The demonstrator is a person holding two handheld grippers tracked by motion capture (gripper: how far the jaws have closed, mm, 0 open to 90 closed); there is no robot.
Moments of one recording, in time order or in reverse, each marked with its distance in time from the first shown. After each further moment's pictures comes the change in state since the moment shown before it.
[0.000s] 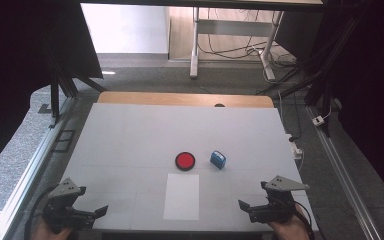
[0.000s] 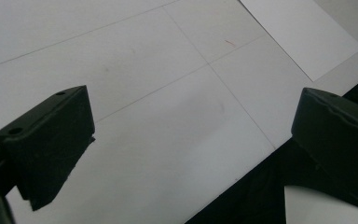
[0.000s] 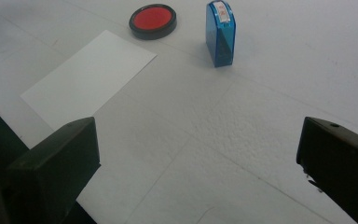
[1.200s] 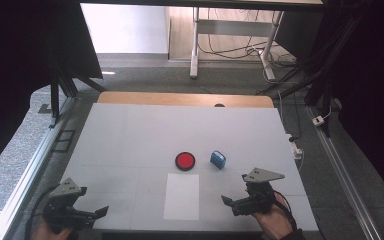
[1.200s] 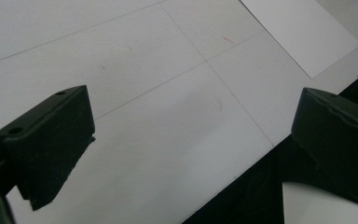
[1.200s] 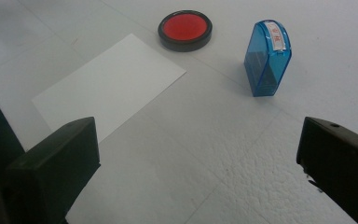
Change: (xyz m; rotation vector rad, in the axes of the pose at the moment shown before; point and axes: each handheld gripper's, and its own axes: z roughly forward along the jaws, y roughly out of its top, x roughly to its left) left arm 0.000 0.000 0.001 0.014 -0.012 0.004; right arm 0.015 0.022 0.040 0.026 0.077 -0.097
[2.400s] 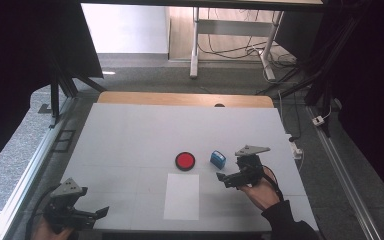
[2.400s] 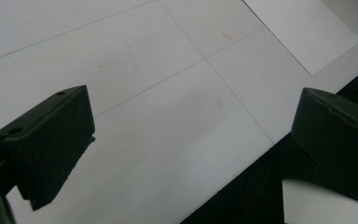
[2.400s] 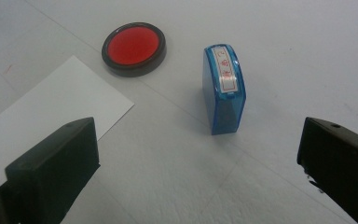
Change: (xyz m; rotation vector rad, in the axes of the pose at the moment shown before) left arm 0.000 0.001 0.001 0.012 -0.005 0.004; right arm -0.042 0.035 0.050 0.064 -0.044 0.066
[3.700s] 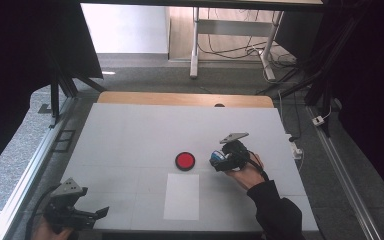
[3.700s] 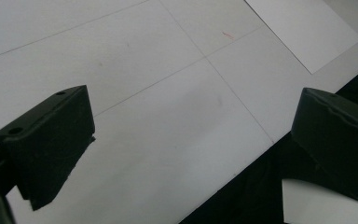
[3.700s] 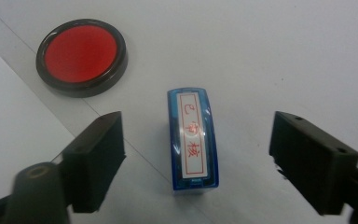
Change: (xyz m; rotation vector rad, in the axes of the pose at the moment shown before) left arm 0.000 0.000 0.001 0.006 -0.001 0.000; right arm -0.014 0.033 0.054 0.097 -0.075 -0.113
